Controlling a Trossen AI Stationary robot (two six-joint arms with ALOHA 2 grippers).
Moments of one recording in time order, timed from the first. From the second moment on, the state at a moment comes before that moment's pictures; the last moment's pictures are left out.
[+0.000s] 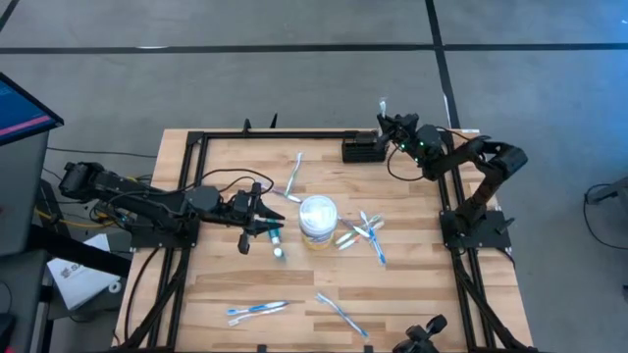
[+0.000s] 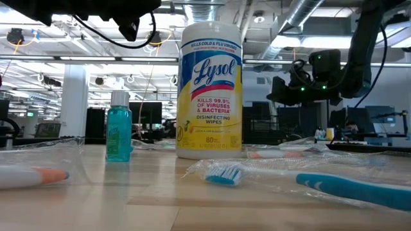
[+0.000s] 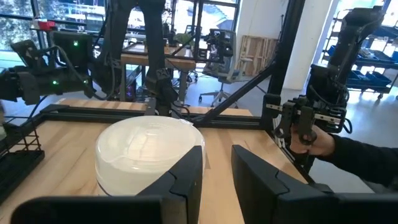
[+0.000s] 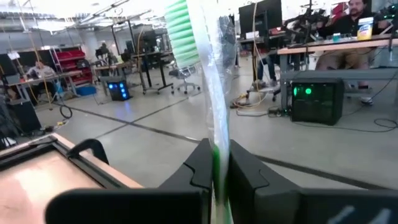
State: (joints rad) left arm -0.16 0.98 0.46 0.50 -0.07 -0.11; right arm -0.91 1.70 0.42 1.33 -0.05 0.17
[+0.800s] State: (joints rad) left arm -0.16 0.98 0.46 0.50 -0.07 -0.11; right arm -0.91 1.79 0.39 1.39 -0.05 0.24
